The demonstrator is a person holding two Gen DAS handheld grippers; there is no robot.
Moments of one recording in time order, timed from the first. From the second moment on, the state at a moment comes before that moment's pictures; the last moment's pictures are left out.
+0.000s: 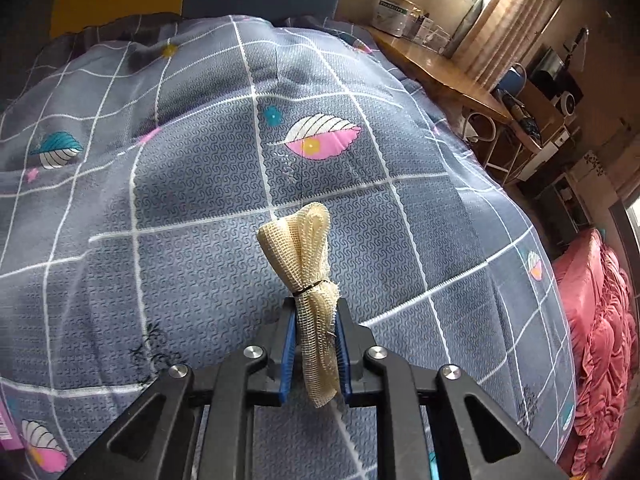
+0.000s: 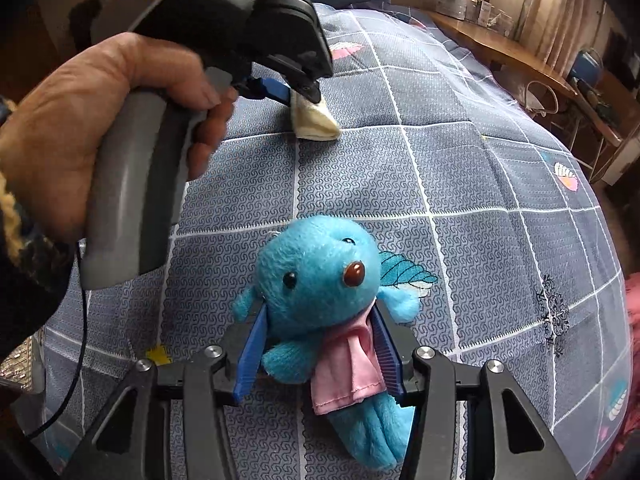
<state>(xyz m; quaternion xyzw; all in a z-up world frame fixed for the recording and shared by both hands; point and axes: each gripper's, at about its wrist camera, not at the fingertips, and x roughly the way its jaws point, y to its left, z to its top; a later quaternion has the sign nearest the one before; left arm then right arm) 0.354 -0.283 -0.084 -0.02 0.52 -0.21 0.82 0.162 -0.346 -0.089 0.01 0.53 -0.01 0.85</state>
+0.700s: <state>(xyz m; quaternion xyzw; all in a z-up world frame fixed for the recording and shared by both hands) 0.164 -0.189 -0.106 0.11 0.60 -0.26 0.75 0.159 -0.340 -0.090 -0.01 0.53 -0.01 0.85</state>
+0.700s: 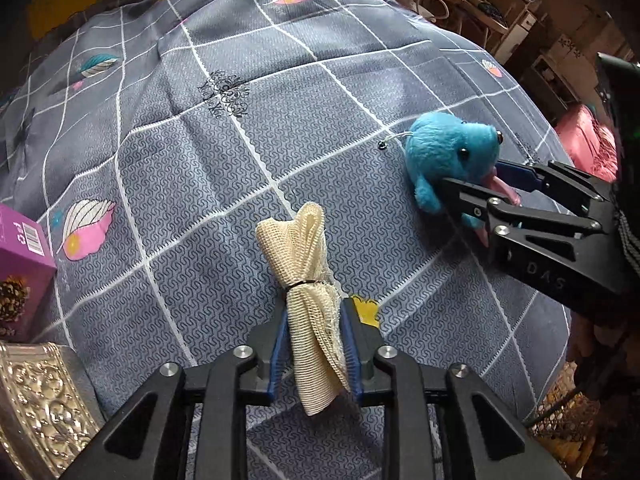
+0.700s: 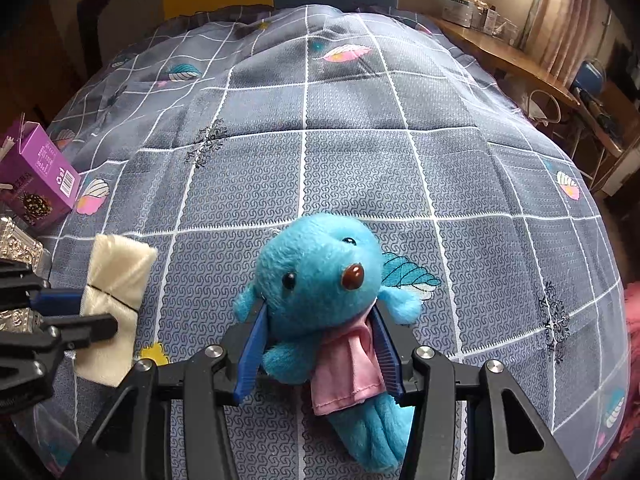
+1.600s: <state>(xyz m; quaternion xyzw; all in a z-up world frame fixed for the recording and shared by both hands) 0.242 -0.025 0.058 -0.02 0.44 -0.12 0.89 0.160 -0.327 -0.100 -0.07 0.52 -0.02 0.85</state>
